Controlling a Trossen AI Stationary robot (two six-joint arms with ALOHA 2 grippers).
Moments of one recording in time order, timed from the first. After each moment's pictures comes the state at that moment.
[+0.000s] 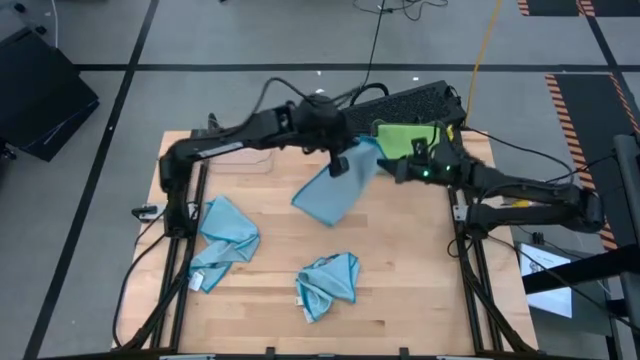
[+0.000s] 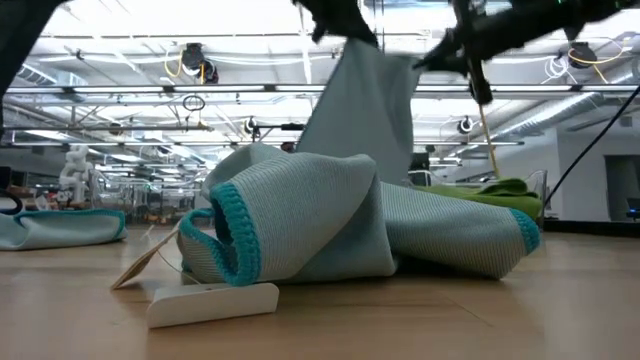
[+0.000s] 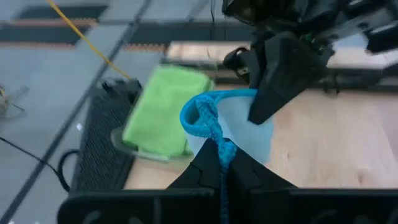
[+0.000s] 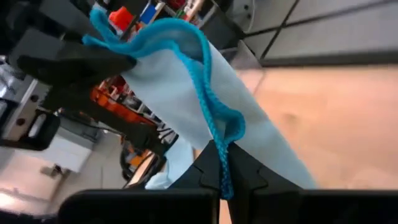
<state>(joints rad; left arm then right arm) 0.26 1.90 2.03 -0.68 0.02 0.14 -0.34 0.86 0.62 0.00 0.02 0.87</state>
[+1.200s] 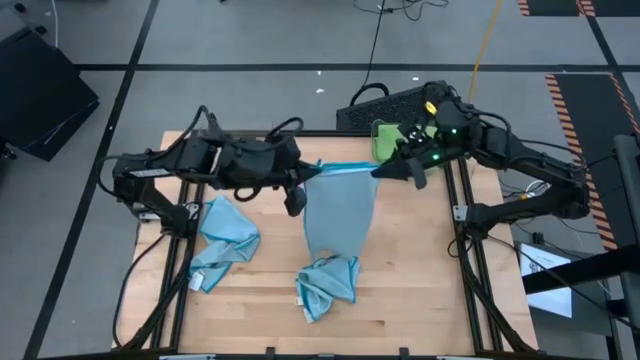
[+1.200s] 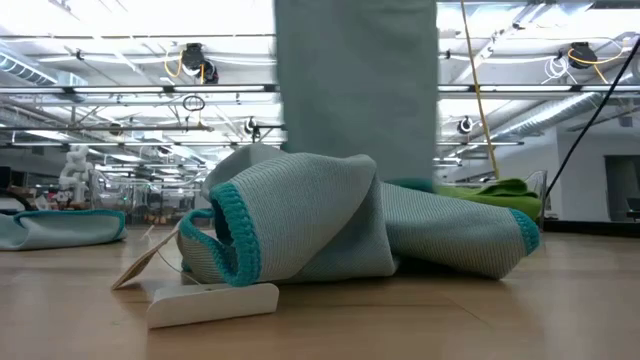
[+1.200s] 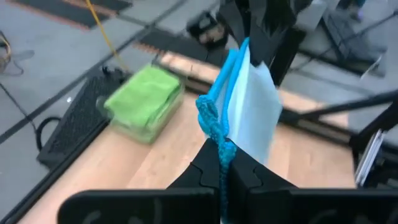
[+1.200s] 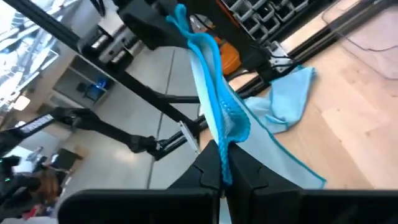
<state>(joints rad) -0.12 1.60 2.03 -0.97 -0.36 -0.35 -0.30 1.12 1.34 -0.56 -0.53 0.63</state>
